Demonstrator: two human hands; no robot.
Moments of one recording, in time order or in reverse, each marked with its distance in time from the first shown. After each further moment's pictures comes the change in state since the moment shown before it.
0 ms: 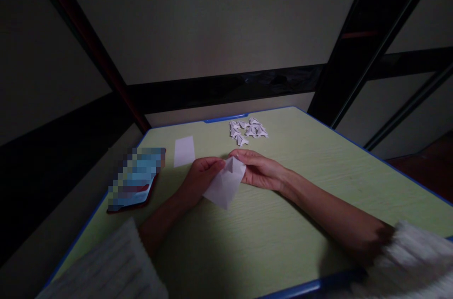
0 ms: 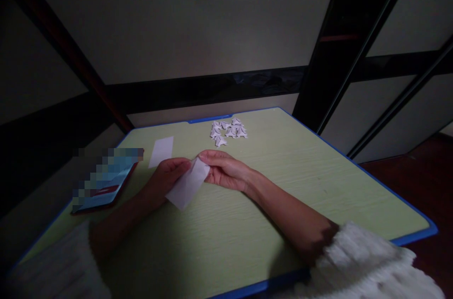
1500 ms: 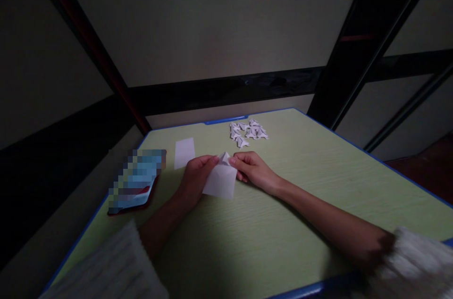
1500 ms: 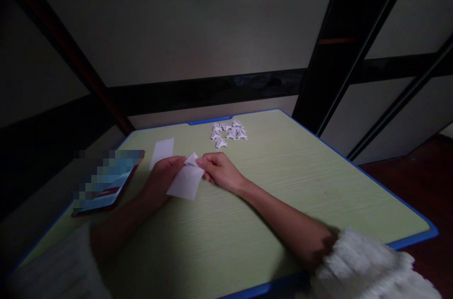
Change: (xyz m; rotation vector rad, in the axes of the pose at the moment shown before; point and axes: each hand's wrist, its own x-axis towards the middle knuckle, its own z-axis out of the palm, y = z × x) left_hand 0.005 -0.004 -0.004 -0.083 0.108 0.039; right_hand 0.002 0.008 0.005 -0.764 0.166 -0.256
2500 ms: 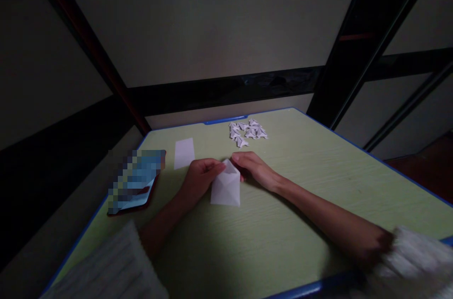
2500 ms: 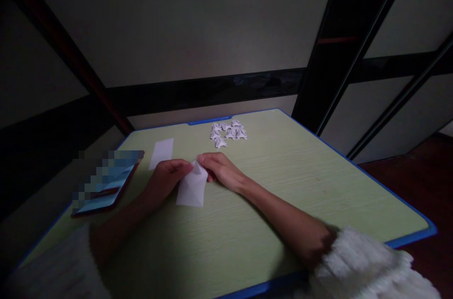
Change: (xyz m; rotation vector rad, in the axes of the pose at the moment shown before) left_hand -0.003 0.005 0.003 0.213 -0.046 0.093; right_hand 0.000 -0.002 -0.004 0.037 -0.075 -0.018
